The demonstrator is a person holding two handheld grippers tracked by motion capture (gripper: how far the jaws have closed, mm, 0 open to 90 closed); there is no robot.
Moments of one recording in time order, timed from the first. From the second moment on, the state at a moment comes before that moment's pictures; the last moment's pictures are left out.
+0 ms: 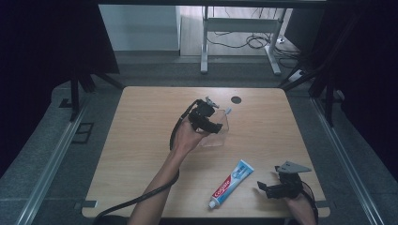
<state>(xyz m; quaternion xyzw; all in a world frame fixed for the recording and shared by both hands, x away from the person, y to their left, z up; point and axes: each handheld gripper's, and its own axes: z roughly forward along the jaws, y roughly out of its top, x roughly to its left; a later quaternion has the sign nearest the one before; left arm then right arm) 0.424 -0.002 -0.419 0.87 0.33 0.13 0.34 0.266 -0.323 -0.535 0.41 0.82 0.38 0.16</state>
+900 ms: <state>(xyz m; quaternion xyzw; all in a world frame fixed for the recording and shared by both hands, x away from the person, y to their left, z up) 0.395 0.042 -0.411 0.88 0.31 0.14 0.34 0.266 -0.322 -0.535 0.41 0.82 0.37 0.16</state>
